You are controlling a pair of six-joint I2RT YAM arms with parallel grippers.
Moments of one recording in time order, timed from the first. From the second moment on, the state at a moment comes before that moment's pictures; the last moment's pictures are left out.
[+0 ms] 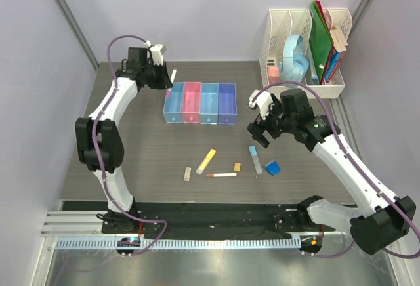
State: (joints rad) left arm -0.13 1.85 1.64 -0.48 0.42 -0.03; right arm 0.42 1.12 1.09 -0.69 -0.26 -0.49
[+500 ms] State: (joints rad) left arm -0.16 2.13 1.75 -0.56 0.25 -0.11; right arm 0.43 1.11 1.07 -0.69 -0.28 -0.49
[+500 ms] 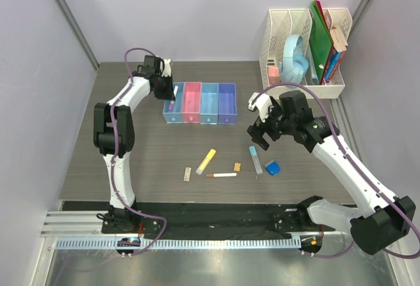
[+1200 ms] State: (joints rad) left arm -0.16 2.06 1.76 -0.66 0.41 -0.05; right arm 0.65 1.21 0.91 -0.75 -0.38 -0.55
